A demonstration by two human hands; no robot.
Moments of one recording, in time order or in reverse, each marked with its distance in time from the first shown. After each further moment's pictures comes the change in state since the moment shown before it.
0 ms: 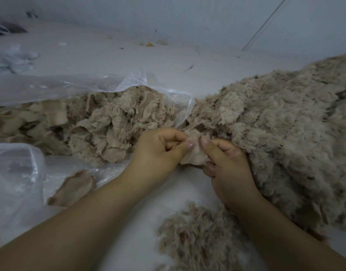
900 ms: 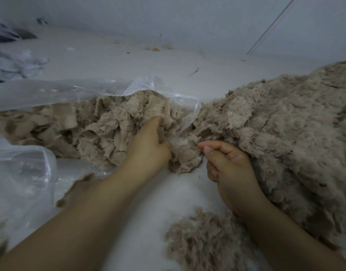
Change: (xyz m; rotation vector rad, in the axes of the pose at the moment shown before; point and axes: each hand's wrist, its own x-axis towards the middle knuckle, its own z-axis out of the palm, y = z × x) left_hand 0.022 -0.015 -0.028 0.607 0.190 -0.068; right_hand 0.005 0.007 -0.001 -0.109 0.026 0.026
